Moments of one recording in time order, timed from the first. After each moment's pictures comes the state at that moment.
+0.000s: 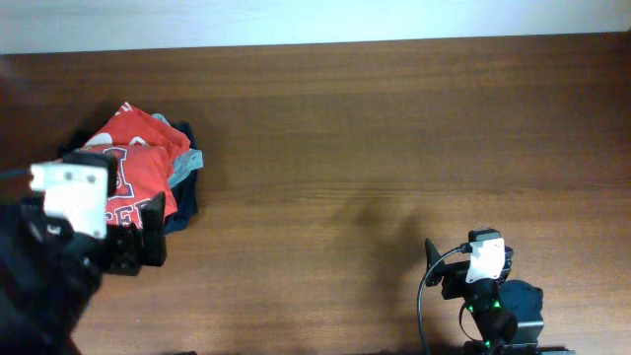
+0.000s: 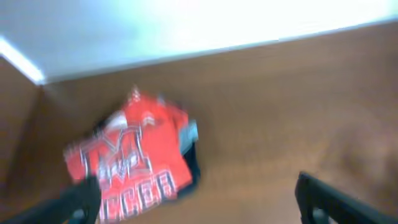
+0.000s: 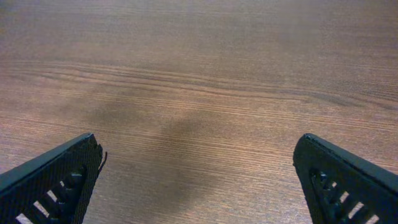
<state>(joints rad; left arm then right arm) 0.14 0.93 1.63 -1.25 0.17 0.22 0.01 0.02 0.15 -0.50 -0.14 0.00</state>
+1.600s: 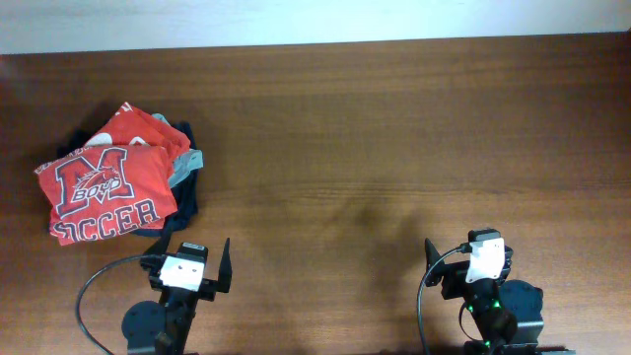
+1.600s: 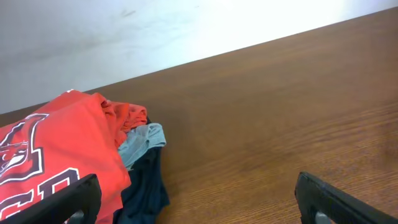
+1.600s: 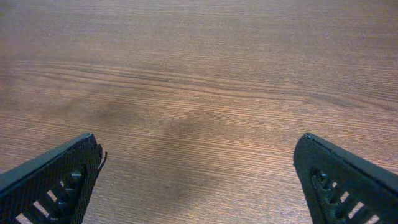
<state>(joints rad) 0.06 0.02 0.10 -0.28 0.22 0.23 0.01 0.02 0.15 -0.50 -0.15 0.00</state>
